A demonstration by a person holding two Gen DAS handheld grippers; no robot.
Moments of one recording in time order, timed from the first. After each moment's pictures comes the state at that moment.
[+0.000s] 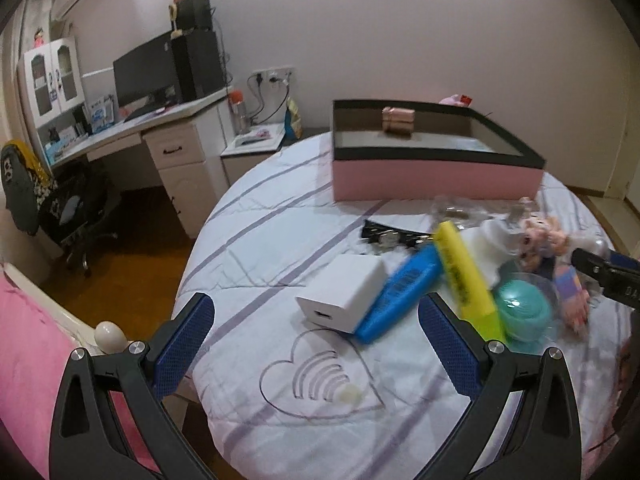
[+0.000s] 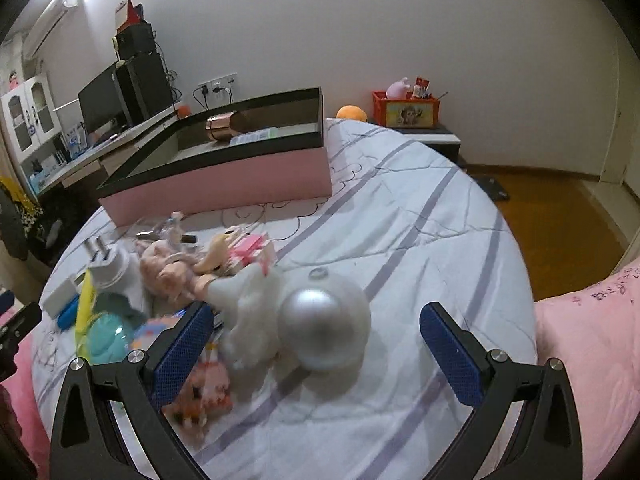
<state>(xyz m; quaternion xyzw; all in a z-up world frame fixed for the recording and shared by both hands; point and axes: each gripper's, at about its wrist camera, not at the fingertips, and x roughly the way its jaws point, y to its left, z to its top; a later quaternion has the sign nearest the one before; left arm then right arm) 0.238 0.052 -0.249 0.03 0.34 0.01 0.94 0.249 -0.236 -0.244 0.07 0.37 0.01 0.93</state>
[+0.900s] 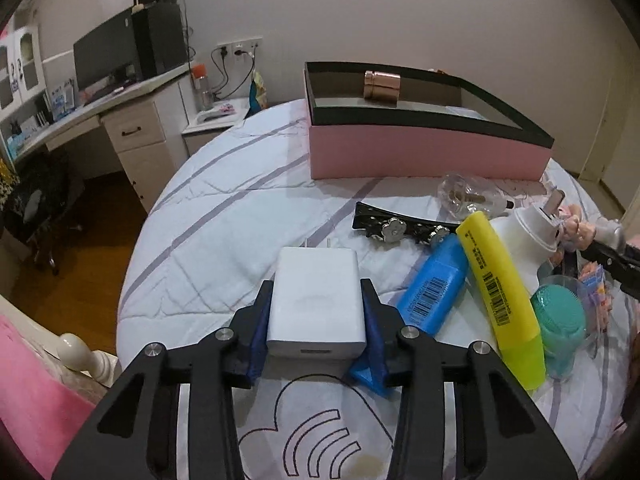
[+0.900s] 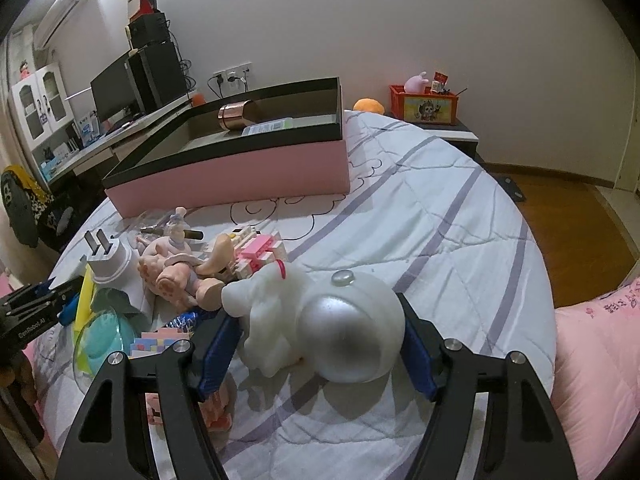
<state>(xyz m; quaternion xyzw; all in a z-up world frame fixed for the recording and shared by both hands) 0.286 0.053 -0.277 0.03 0.38 -0.05 0.92 0.262 -0.230 -0.244 0.06 0.37 0.04 0.92</state>
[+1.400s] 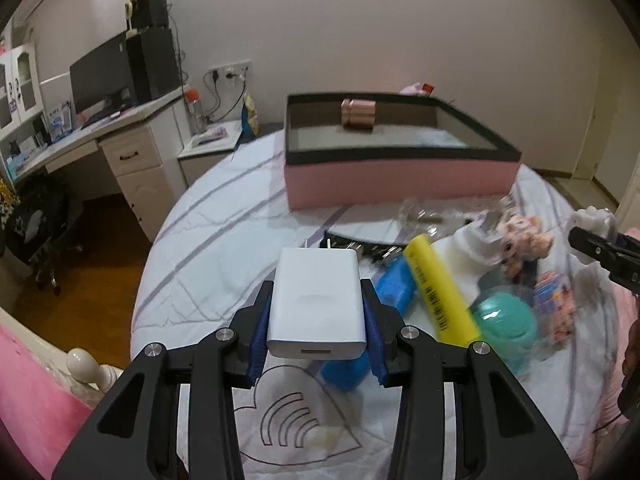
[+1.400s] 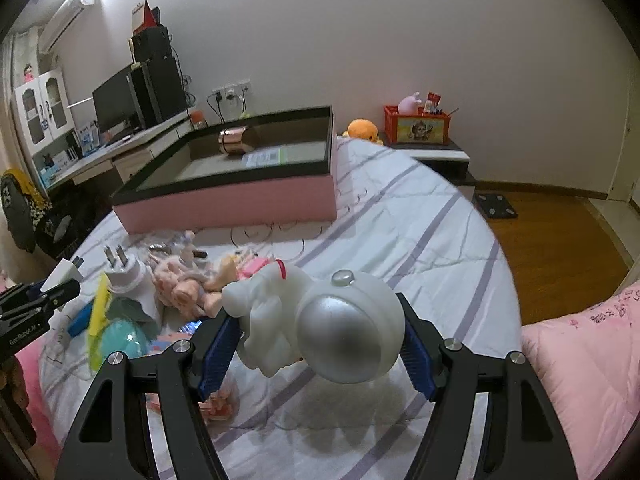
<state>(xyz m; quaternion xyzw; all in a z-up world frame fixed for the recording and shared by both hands) 0.260 0.040 -0.240 0.04 0.34 -0.07 0.94 0.245 -0.238 -0.218 0.05 0.34 0.03 0.94</state>
